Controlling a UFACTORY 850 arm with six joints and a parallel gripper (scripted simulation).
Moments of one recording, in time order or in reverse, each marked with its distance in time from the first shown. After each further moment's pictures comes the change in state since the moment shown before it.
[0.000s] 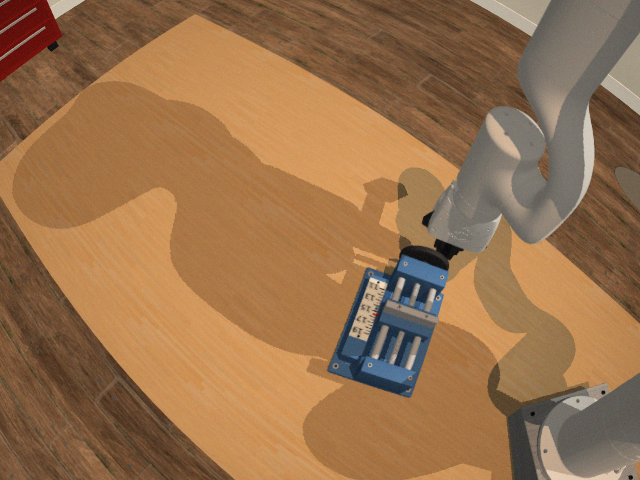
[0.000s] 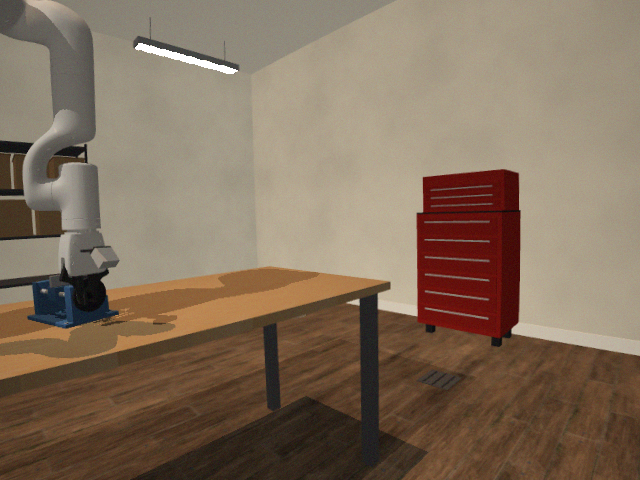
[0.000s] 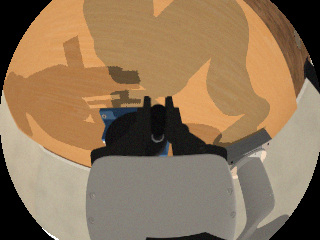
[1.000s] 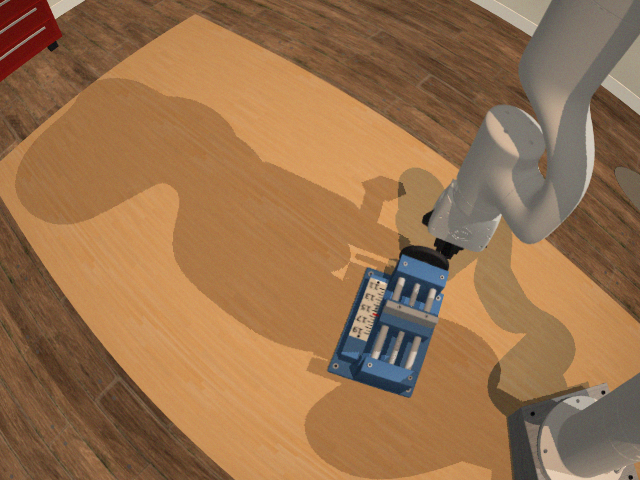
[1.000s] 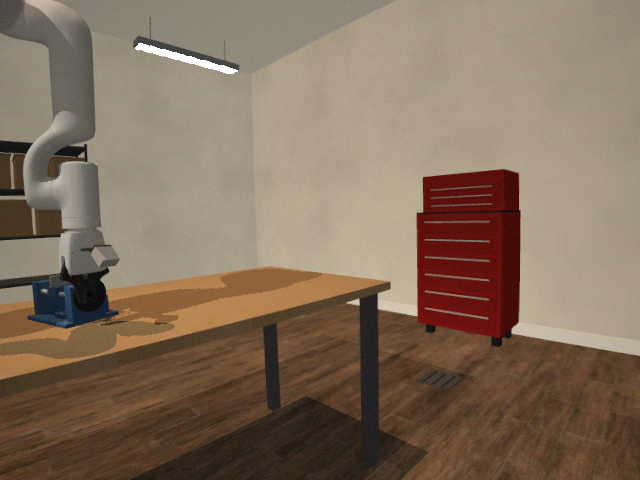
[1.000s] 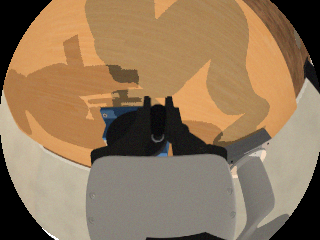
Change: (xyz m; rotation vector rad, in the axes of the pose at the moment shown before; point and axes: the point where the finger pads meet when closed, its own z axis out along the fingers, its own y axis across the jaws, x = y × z) arm 0.000 -0.001 -0.003 0.000 0.001 0.000
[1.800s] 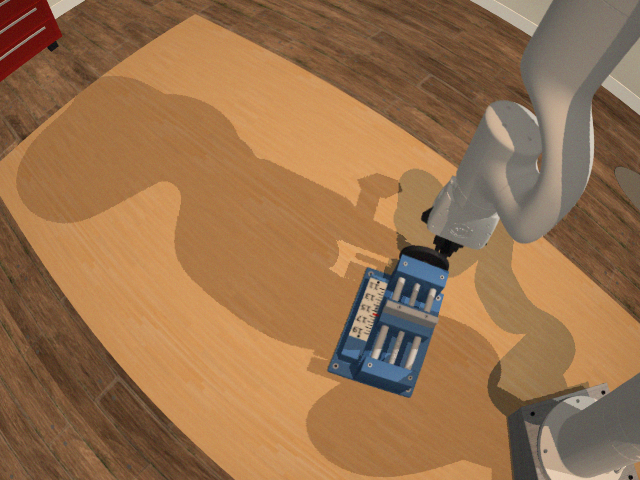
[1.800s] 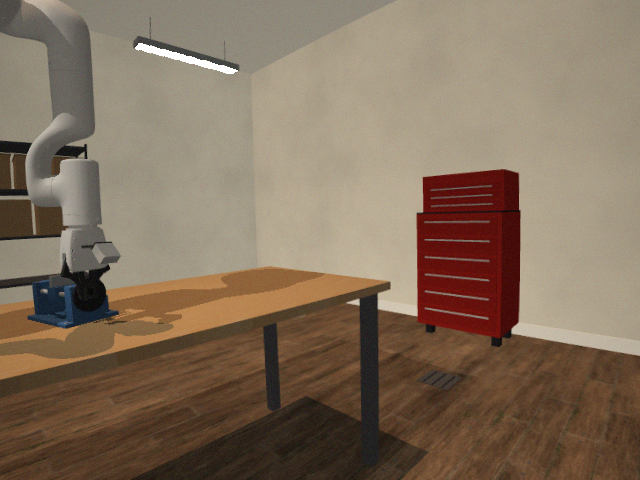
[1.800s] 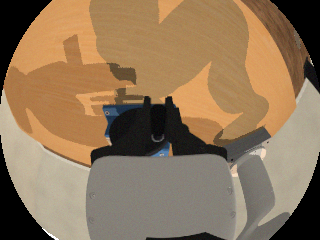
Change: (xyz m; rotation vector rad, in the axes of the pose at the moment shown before) arm 0.000 -0.003 -0.007 0.001 0.001 0.000
